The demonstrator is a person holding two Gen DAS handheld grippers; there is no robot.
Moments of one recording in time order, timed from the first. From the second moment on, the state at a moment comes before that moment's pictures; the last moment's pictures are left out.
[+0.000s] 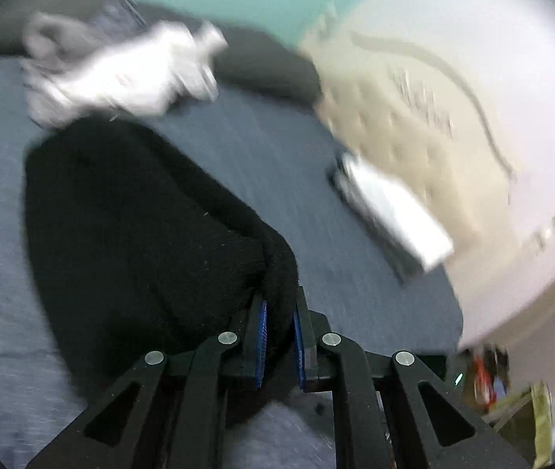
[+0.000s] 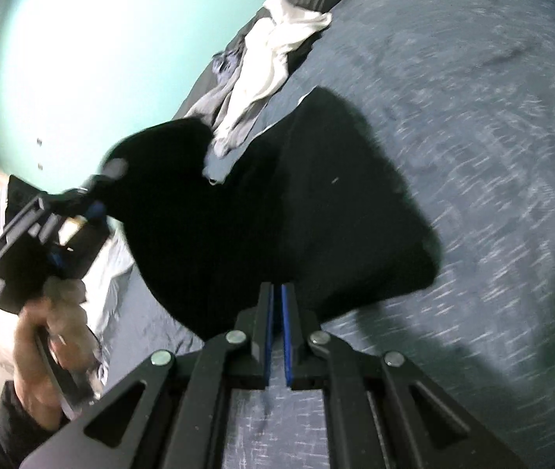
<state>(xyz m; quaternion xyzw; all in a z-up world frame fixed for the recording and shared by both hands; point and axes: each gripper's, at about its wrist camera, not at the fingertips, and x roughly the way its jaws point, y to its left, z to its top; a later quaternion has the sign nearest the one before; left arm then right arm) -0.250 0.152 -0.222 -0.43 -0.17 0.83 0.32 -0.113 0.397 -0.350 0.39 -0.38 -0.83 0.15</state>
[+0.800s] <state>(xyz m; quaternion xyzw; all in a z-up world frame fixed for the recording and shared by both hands) -0.220 0.067 -0.264 -0.48 -0.12 0.84 0.23 -0.129 0.426 -0.336 0.31 -0.46 -0.82 0.15</state>
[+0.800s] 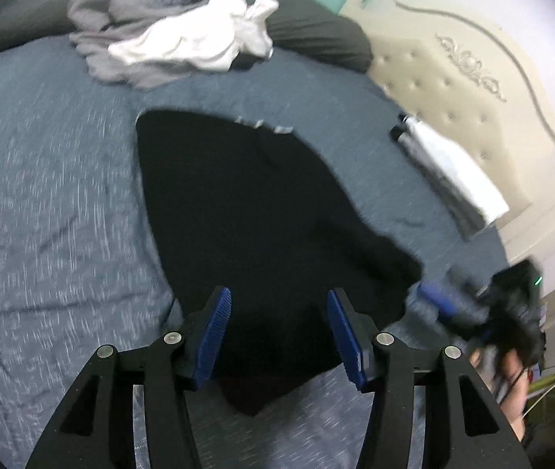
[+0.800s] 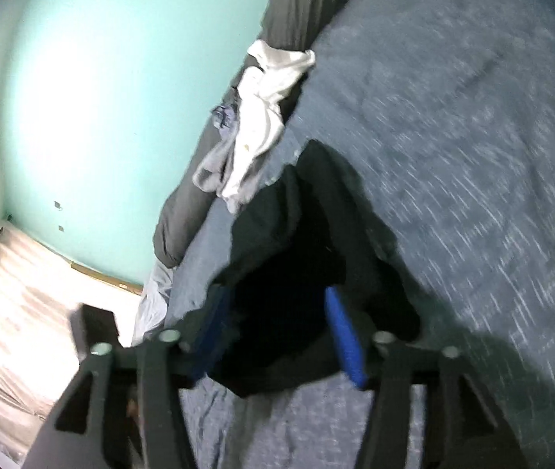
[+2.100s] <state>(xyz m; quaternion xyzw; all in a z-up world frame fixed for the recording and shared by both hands) -0.213 0.117 -0.278 -0.51 -0.08 0.82 0.26 -0.193 0.412 -0.345 0.47 -0.25 -0.84 0.11</state>
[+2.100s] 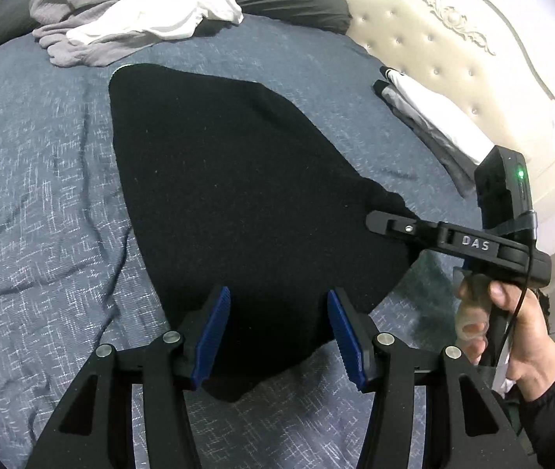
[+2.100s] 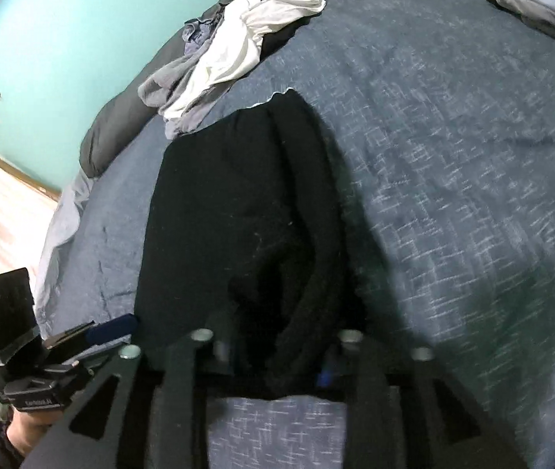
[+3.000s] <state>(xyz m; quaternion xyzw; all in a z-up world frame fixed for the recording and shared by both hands) -0.199 0.100 -0.295 -0.51 -0.08 0.82 0.24 -0.186 0.390 -0.347 0.52 -0.08 -0.84 0.12</state>
